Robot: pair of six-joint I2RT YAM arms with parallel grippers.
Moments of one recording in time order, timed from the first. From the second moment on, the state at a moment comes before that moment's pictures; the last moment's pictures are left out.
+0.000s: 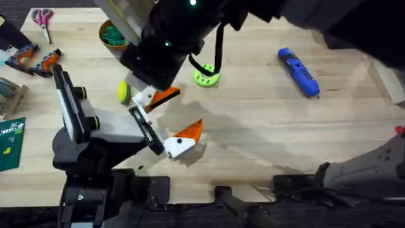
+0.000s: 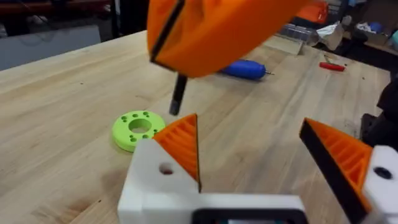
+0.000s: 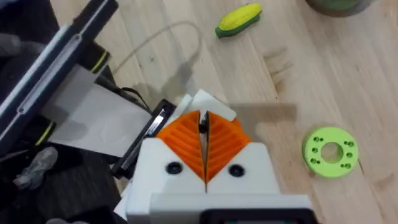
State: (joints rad) left arm 0.02 0.01 0.01 -0.10 1.00 -0.06; right arm 1.01 1.79 1.95 -1.12 -0.18 -0.09
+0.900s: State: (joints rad) left arm 0.02 0.01 0.01 -0.10 1.00 -0.06; right arm 1.01 1.79 1.95 -1.16 -0.18 -0.08
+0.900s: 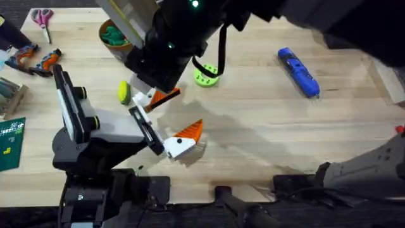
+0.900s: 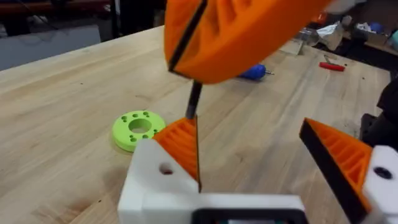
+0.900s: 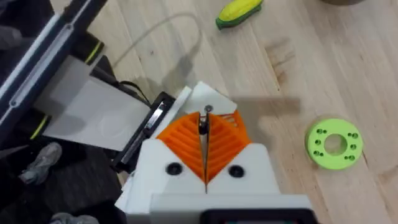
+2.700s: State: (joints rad) left arm 0.02 0.01 0.01 -0.10 1.00 -0.06; right arm 1.01 1.87 1.95 -1.14 -0.18 -0.08
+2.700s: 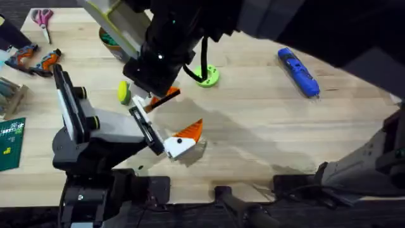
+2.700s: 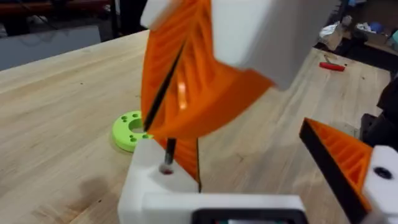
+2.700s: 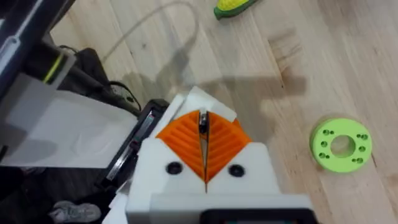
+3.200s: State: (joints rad) left arm 0.02 0.01 0.01 -0.10 1.00 -0.06; right arm 1.03 1.88 1.95 -1.14 -0.18 -0.08
